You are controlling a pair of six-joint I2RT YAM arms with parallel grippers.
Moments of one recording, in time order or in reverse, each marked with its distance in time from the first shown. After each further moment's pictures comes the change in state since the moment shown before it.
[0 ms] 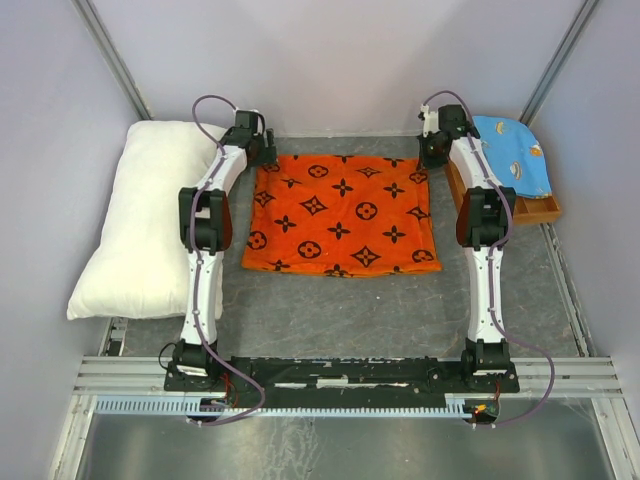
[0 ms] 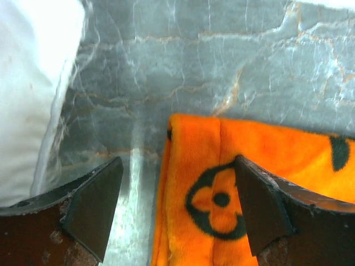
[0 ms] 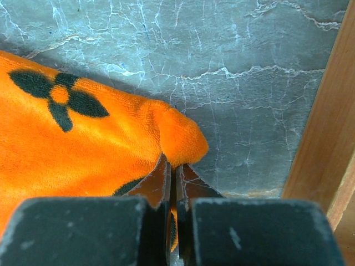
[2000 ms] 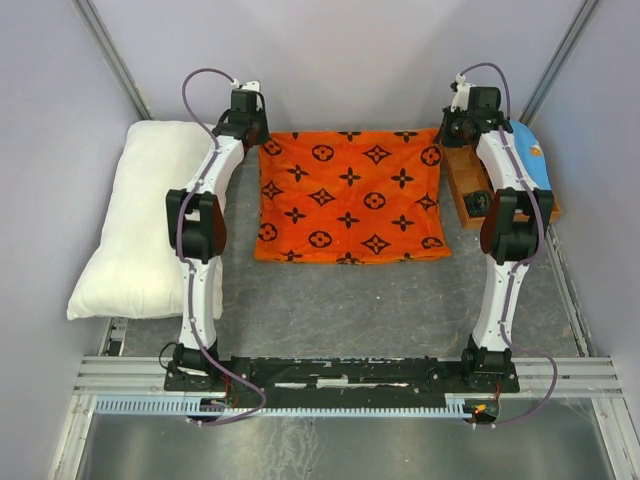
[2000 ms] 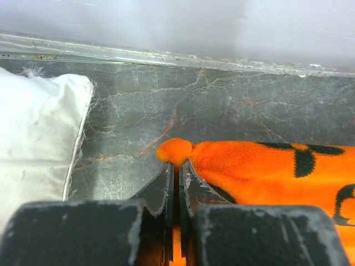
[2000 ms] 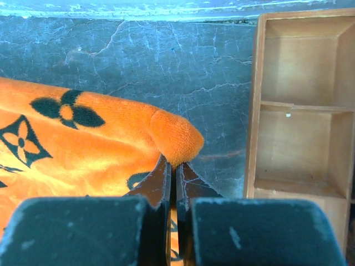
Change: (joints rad) left arm -0.039 -0.188 -0.057 0.094 -0.008 0.031; right arm -0.058 -0.373 -0.350 0.251 -0.052 0.151
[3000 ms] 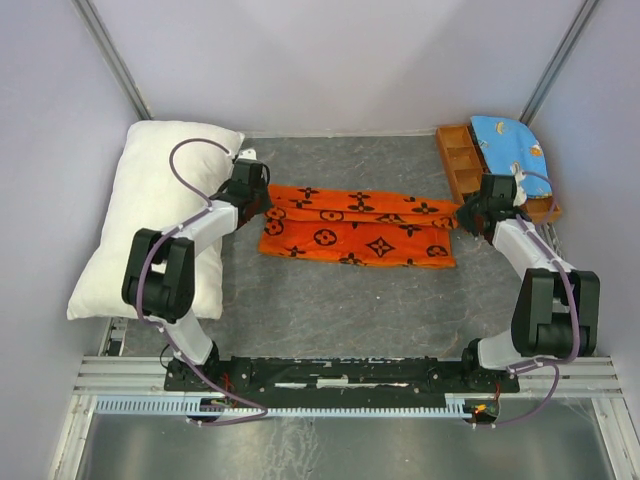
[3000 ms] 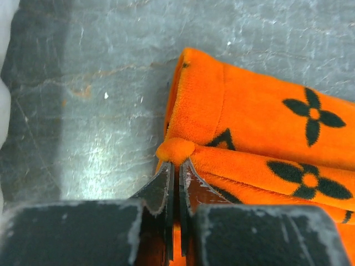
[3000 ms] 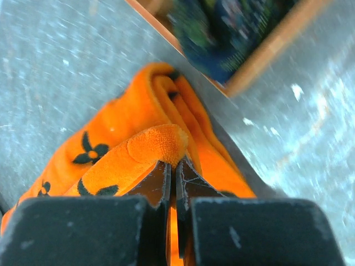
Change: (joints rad) left arm -0.108 -0.654 -1.088 0.322 -0.101 -0.206; right arm -0.035 -0.806 -1.185 0.323 0.344 0.780
